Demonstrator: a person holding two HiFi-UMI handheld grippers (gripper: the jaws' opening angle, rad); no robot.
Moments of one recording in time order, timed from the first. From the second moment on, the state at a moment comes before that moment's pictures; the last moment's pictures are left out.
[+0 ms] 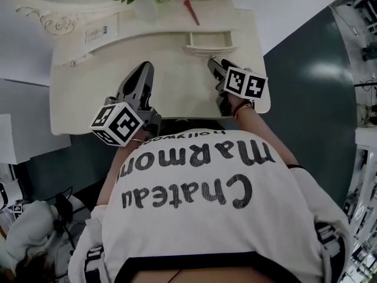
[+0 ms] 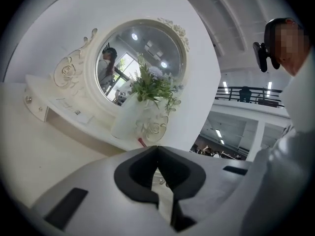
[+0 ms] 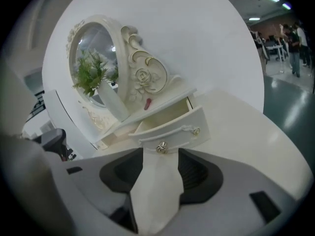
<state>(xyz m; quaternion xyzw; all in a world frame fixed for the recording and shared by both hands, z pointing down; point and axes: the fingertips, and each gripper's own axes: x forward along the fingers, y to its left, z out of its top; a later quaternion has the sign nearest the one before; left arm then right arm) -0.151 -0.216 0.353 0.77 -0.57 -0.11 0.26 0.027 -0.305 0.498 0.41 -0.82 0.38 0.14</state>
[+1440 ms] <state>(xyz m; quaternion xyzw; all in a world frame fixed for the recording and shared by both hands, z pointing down) 0.033 -0.110 0.319 0.77 -0.59 -0.13 0.18 0.130 -0.178 0.313 0.25 -0.95 0.17 0.00</state>
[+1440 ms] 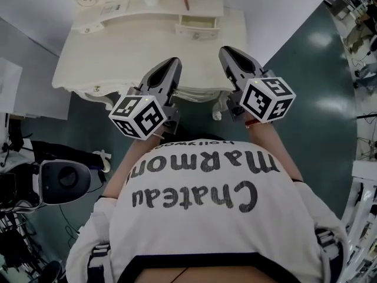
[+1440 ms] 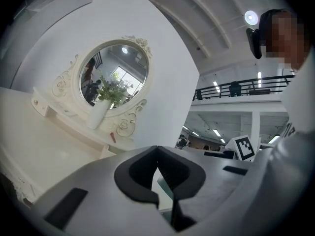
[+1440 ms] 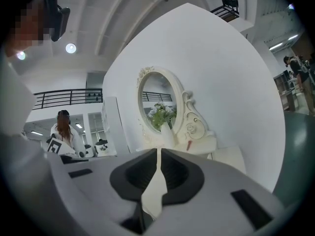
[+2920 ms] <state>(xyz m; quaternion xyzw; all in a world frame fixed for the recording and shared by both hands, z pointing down) 0.049 -0.085 0.341 0.77 -0.59 -0.13 0.21 0.157 -0.155 0.344 0.28 -0.94 0.18 0.04</state>
